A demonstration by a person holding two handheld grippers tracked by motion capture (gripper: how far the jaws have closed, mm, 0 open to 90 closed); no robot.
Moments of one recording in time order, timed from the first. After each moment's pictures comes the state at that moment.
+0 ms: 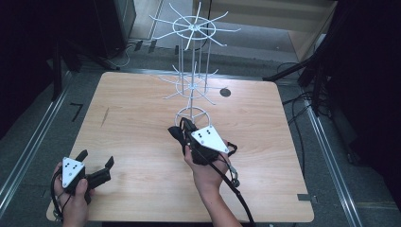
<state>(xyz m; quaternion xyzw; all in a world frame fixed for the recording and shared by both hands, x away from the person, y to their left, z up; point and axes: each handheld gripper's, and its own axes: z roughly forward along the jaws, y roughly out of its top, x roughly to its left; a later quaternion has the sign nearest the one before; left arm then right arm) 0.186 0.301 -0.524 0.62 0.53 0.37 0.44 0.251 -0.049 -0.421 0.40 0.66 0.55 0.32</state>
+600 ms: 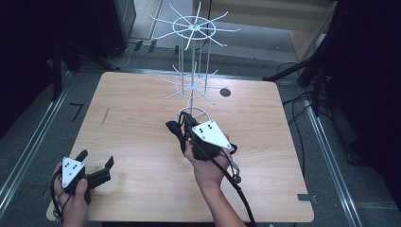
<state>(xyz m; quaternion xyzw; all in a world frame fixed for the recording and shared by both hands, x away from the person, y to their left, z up) 0.186 0.301 -0.524 0.62 0.53 0.37 0.45 0.253 -0.051 -0.402 0.38 0.66 0.56 0.33</state>
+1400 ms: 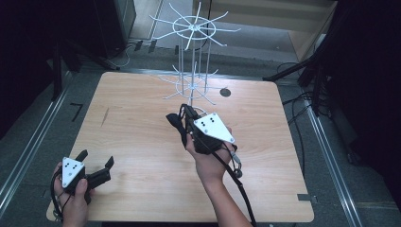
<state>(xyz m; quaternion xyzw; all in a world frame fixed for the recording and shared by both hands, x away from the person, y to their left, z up) 0.186 0.301 -0.524 0.62 0.53 0.37 0.45 0.262 -0.054 -0.385 0.37 0.65 0.57 0.34</state>
